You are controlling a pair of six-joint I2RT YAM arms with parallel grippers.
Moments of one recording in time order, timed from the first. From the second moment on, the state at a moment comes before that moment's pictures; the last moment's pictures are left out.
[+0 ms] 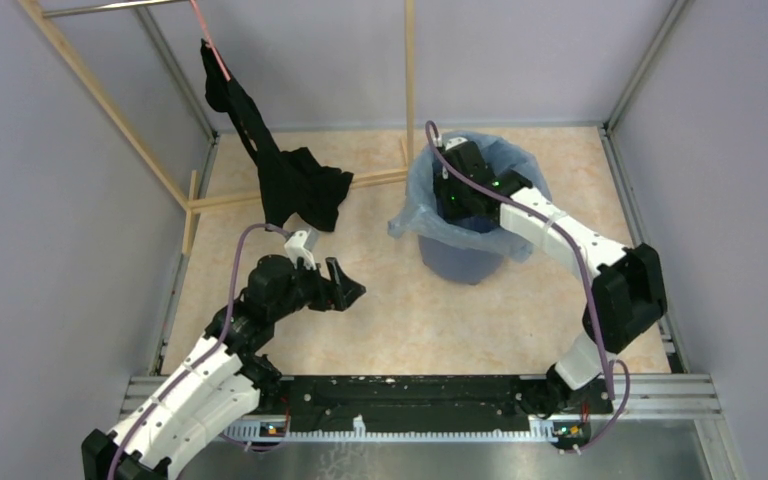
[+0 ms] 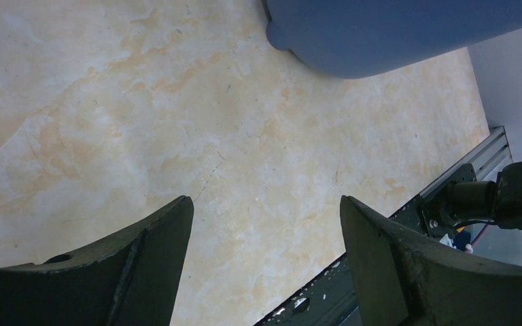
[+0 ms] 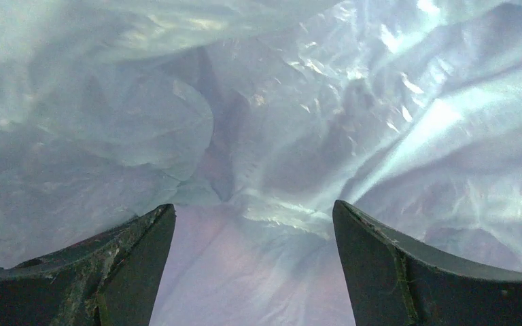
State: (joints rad) left arm -0.55 0.63 0.49 -0.32 0.20 -0.57; right arm 0.60 1.65 1.39 -0.61 0.18 0.25
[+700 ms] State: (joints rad) left arm -0.55 0.71 0.53 -0.29 0.23 -0.55; right arm 0.61 1.29 1.46 -0.79 0.19 0.17
